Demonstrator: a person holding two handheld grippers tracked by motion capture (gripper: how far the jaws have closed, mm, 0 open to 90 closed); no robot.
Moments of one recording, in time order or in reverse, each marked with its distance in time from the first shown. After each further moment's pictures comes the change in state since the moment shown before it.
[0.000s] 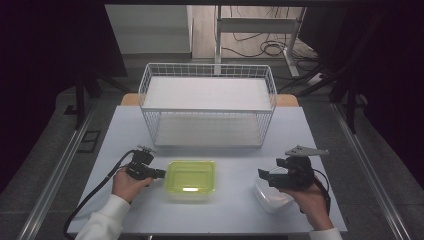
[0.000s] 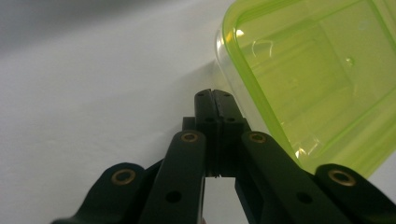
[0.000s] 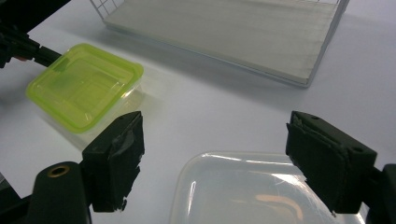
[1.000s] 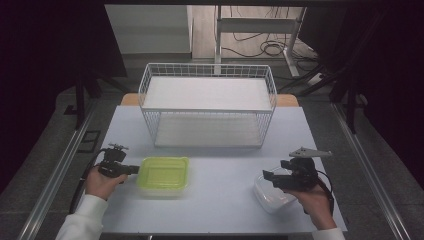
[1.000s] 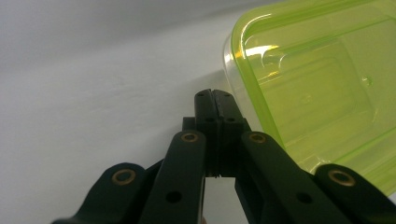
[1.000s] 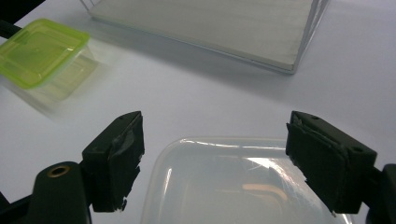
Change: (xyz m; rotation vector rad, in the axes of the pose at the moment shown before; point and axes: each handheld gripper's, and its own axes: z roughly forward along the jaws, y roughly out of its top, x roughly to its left) left arm 0.056 -0.022 -0.037 -0.049 0.139 -0.085; right arm -0.015 -0.010 0.002 0.016 -0.017 0.013
